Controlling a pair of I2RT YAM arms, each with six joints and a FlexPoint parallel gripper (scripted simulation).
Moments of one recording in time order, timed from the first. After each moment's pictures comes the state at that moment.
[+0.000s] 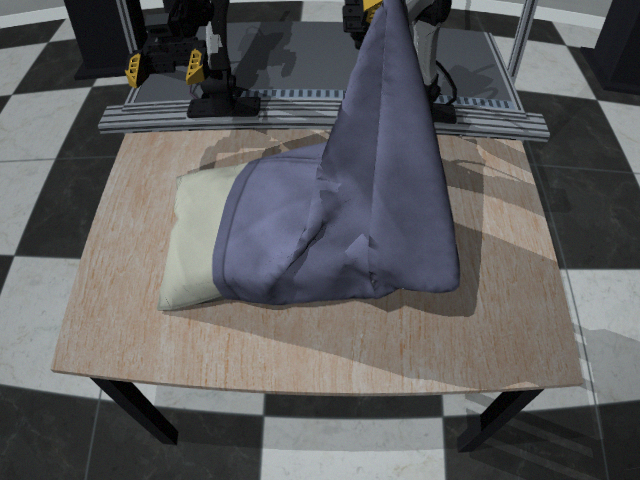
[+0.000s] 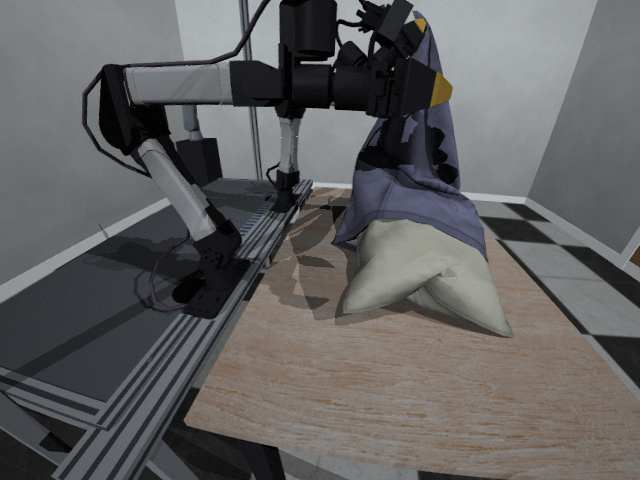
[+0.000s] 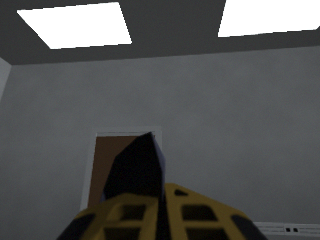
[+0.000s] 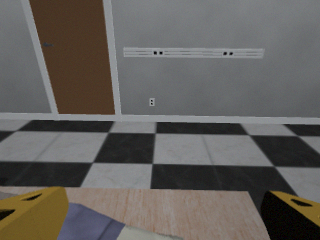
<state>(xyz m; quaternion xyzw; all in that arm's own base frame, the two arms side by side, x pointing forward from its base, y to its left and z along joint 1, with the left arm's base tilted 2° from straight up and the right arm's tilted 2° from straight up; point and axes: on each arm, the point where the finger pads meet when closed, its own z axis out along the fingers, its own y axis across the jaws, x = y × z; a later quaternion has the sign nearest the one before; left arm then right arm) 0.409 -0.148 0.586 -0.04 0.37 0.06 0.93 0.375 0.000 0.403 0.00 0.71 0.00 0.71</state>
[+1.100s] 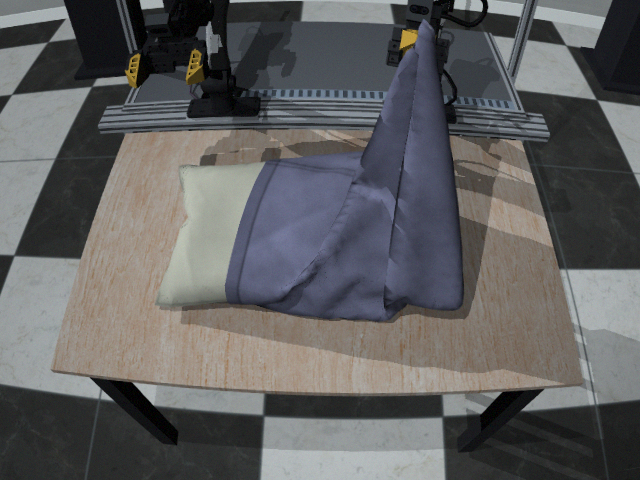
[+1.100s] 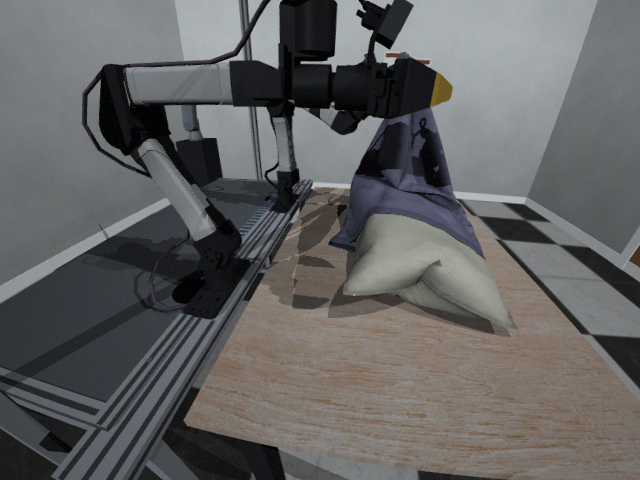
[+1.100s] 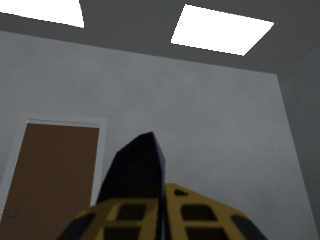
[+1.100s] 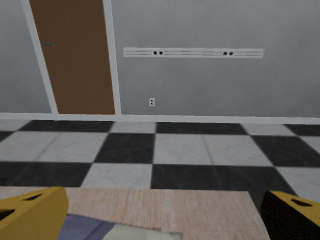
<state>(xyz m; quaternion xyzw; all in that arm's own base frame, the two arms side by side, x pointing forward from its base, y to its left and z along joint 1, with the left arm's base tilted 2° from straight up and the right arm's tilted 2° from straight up) 0.398 -0.090 0.506 0.03 0.36 -0.10 0.93 0.375 0.000 0.403 0.00 0.71 0.00 0.71</state>
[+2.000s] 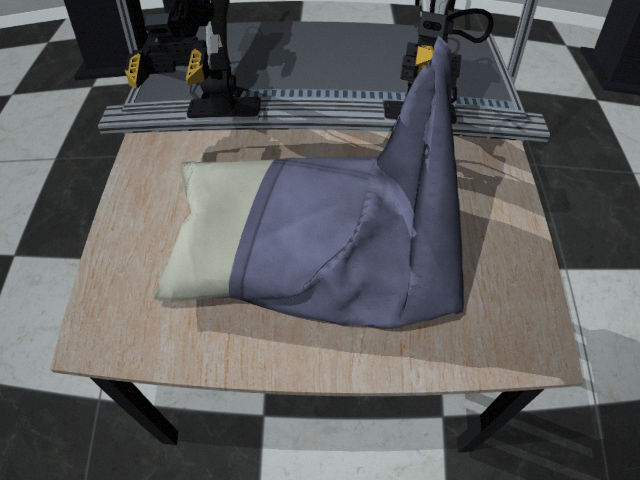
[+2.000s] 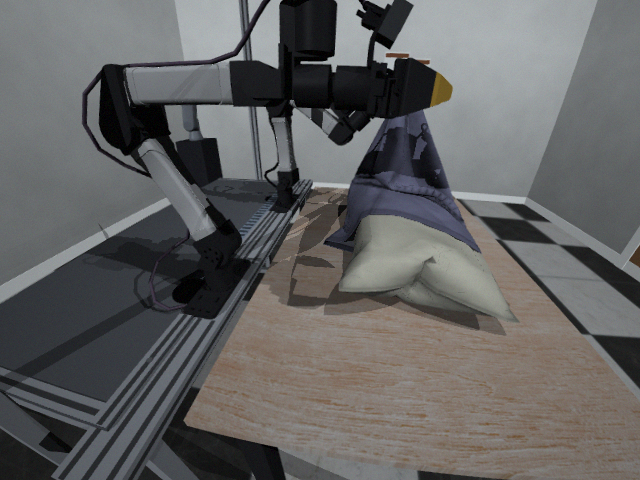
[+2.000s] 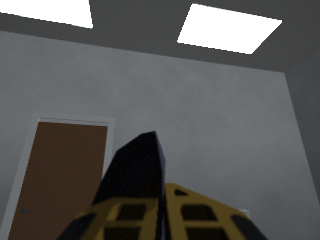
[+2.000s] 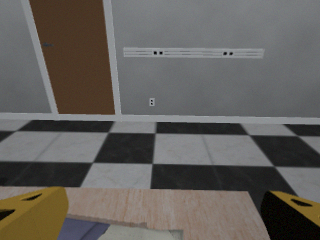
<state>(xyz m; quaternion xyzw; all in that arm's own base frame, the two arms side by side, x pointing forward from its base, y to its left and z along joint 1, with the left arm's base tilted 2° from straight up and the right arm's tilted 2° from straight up) 0.389 -0.061 0.470 0.02 0.36 -0.09 0.93 0.375 0.000 0.403 0.00 0.71 0.00 0.71</state>
